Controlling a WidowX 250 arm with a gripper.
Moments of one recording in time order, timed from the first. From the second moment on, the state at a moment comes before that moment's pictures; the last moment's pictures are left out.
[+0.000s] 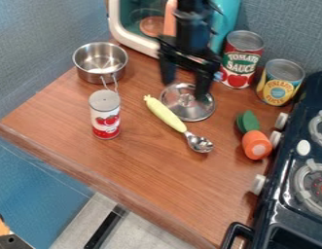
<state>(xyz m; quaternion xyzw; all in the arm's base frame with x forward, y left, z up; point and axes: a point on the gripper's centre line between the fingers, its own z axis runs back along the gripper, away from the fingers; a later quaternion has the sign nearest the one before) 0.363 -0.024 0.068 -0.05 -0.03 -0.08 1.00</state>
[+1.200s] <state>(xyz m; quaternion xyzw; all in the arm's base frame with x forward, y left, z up) 0.438 -0.114 0.000 -0.10 -0.04 0.01 0.99</state>
